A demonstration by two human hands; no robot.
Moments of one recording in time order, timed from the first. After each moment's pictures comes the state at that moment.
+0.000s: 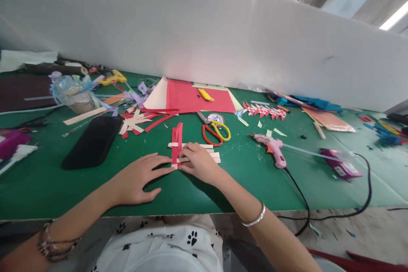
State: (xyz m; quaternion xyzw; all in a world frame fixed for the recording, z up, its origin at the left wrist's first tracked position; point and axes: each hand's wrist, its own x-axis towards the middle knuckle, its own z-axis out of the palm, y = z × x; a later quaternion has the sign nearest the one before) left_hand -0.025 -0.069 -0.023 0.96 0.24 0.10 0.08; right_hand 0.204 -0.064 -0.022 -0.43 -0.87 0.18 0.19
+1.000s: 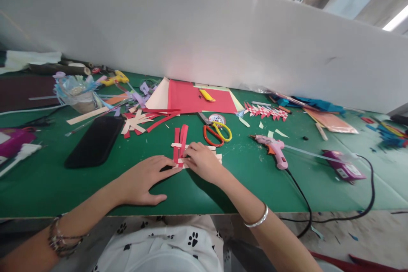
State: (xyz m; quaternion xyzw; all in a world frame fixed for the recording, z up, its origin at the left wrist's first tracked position) left_hand -0.015 -0.068 -0.019 0.97 0.21 0.09 0.11; right_hand 0.209 -0.061 -0.022 -0.45 -0.87 0.14 0.18
